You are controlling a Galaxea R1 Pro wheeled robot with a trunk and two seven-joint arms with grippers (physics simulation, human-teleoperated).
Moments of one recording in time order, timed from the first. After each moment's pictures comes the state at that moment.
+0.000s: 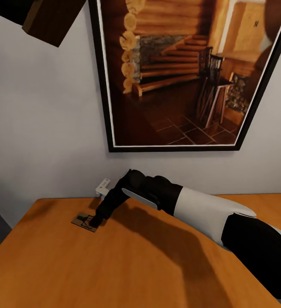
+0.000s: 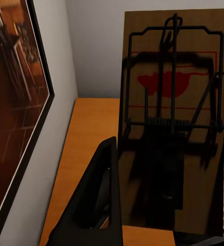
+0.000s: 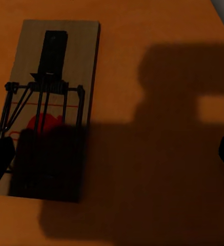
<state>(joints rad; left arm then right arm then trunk) -2.48 0.76 -1.55 -1.37 1.75 0.81 -0.95 -1.32 0.17 1.30 -0.88 -0.76 0.83 0.46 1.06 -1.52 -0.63</state>
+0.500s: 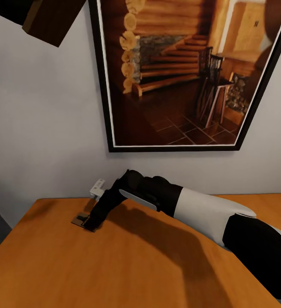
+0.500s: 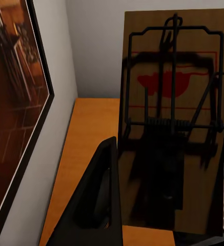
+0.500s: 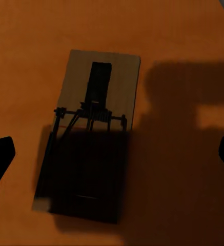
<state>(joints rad) -2.48 0.76 -1.55 -1.37 1.75 0.81 -0.95 -1.32 0.17 1.30 -0.94 -0.77 0.81 0.47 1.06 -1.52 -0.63</state>
